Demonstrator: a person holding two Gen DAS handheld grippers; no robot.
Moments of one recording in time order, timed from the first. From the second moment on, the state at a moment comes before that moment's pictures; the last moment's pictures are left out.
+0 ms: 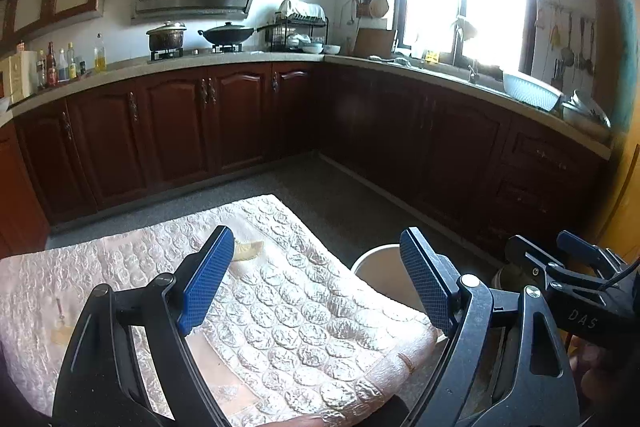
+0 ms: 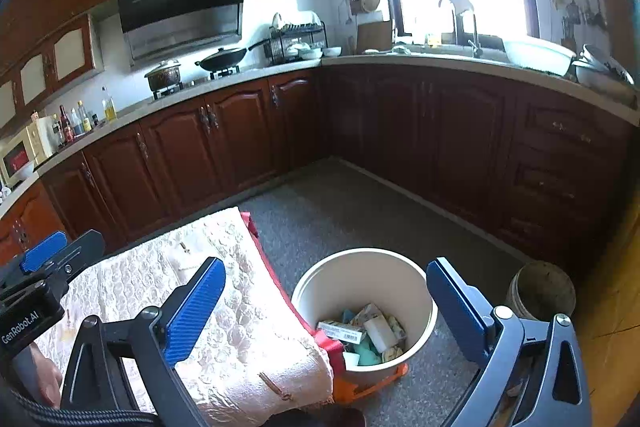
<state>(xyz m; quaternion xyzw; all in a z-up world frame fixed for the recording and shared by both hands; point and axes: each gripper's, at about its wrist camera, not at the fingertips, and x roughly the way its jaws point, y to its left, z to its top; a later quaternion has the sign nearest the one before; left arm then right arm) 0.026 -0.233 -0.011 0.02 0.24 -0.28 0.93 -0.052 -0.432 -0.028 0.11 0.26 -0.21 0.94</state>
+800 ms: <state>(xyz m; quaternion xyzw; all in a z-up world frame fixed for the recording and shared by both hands) 0.019 -0.229 -0.007 0.02 0.22 -0.26 0.94 -0.054 -0.415 -0.016 0.08 0.24 -0.21 0.94</state>
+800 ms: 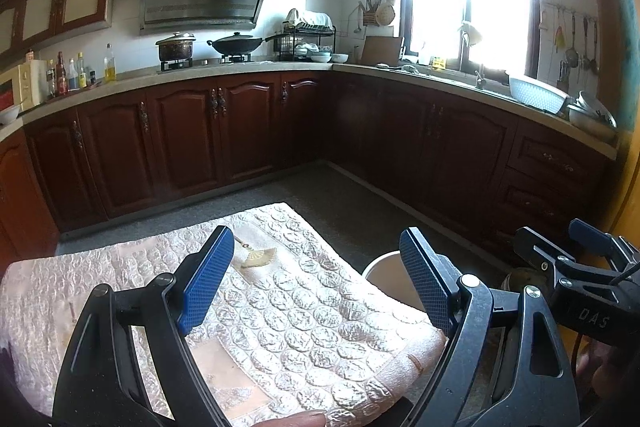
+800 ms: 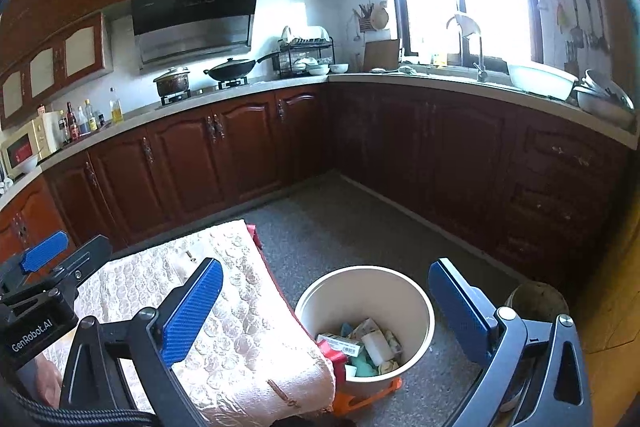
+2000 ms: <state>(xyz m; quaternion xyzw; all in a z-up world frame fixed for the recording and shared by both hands) 0.024 -0.223 -0.014 0.02 0.23 -0.25 0.94 -0.050 -0.415 -0.021 0.08 0.26 -0.20 0.94</state>
